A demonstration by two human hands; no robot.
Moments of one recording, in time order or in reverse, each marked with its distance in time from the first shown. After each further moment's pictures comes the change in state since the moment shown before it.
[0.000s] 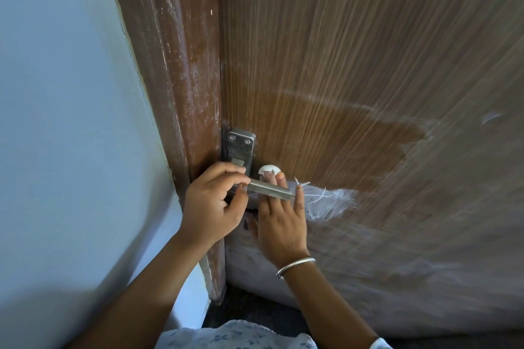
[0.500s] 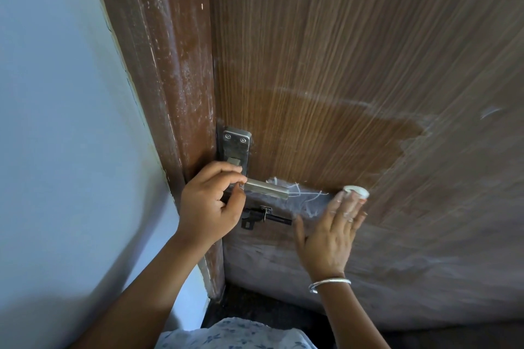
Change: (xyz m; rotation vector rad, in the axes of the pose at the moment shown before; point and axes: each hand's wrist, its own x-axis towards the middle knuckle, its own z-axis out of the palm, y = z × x) left_hand 0.000 0.000 0.001 -0.010 0.010 -0.013; right_hand -0.038 0.049 -0.005 0.016 0.098 0.496
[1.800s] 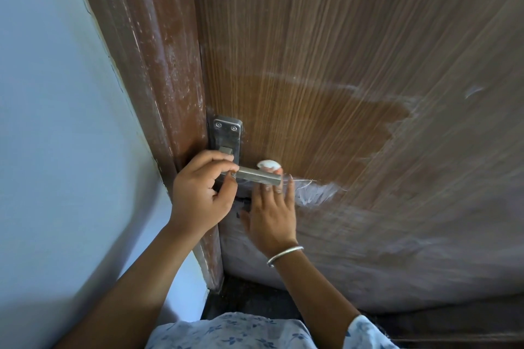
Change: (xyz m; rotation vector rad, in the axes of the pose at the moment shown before) left_hand -0.001 0.001 -0.002 0.003 -0.009 0.008; right_hand -0.003 -0.060 0.016 -0.078 -0.233 -0.443
